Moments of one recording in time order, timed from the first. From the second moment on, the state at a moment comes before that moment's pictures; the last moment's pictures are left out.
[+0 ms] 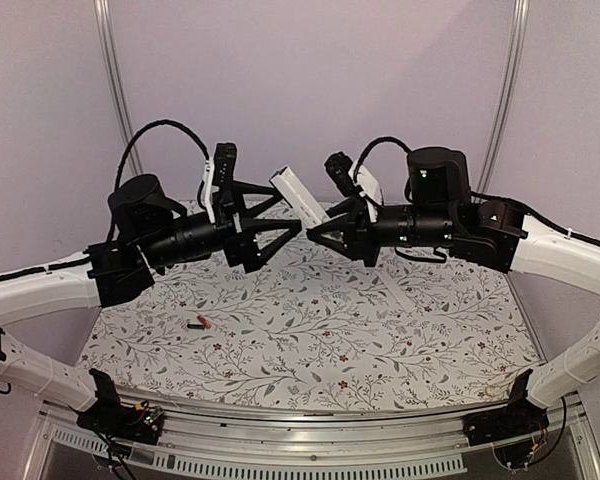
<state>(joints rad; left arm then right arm) -0.92 1.20 0.92 0.40 0.35 -0.17 0.97 1.38 1.28 -0.18 -0.26 -0.09</state>
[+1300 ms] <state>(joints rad) -0.69 1.00 0.71 -0.08 -0.41 -0.67 0.88 1.90 1.16 -0.47 0.19 0.41</state>
